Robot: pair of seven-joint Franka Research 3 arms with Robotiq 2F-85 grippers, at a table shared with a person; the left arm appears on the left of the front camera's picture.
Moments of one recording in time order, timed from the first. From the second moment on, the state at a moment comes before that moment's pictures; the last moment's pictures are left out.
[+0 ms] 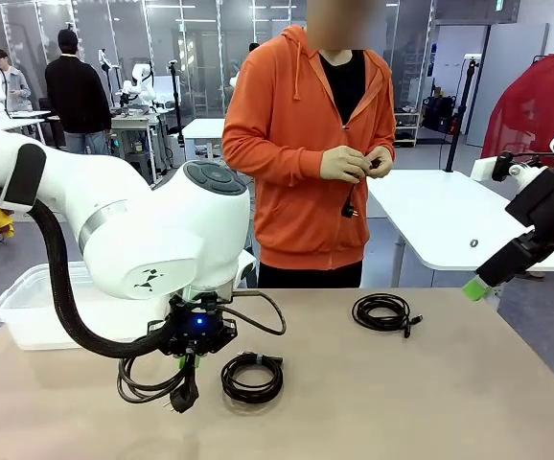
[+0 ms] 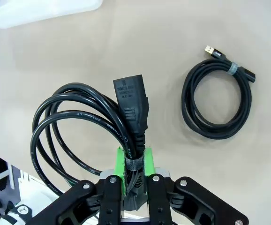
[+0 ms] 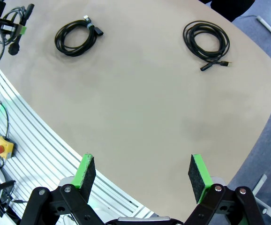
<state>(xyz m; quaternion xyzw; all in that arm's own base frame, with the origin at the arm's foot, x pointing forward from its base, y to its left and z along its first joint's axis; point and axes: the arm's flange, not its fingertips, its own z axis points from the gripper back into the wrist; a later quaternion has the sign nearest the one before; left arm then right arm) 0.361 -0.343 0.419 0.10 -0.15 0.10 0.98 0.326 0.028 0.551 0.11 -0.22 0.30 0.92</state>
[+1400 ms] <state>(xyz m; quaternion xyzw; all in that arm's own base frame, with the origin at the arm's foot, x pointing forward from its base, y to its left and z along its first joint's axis) 0.377 -0.194 0.550 0.11 -0.20 -0.05 0.97 0.326 0.028 0.551 0.11 -0.22 0.30 0.92</state>
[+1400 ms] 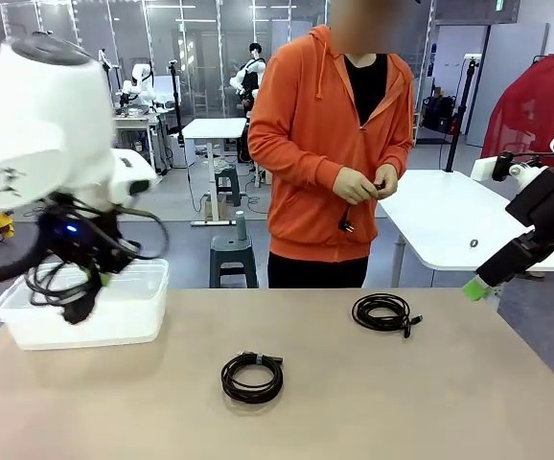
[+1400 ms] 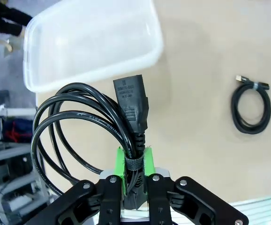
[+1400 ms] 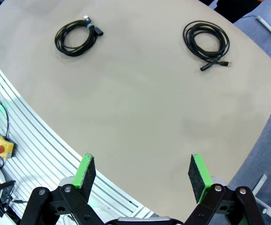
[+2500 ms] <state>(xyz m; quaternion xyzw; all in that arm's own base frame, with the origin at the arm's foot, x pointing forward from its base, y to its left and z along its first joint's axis) 0.395 -0.121 0.565 0.09 -0.21 -0.06 0.97 0.326 0.028 0.551 0.11 -0.22 0.30 0.92</state>
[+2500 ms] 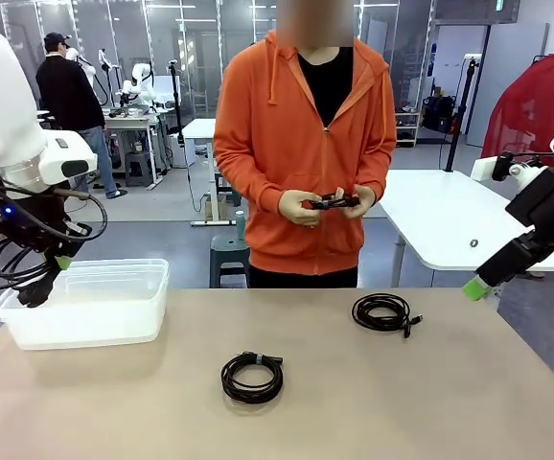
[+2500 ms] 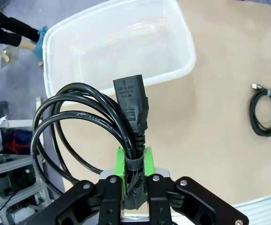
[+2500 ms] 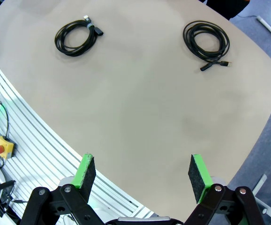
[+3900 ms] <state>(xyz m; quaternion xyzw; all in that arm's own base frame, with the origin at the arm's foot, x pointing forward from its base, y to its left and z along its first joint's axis) 0.629 -0.017 0.453 0.03 -0.07 -0.04 1.00 0.327 0.028 0.550 0.11 -0.21 0.30 0.92</state>
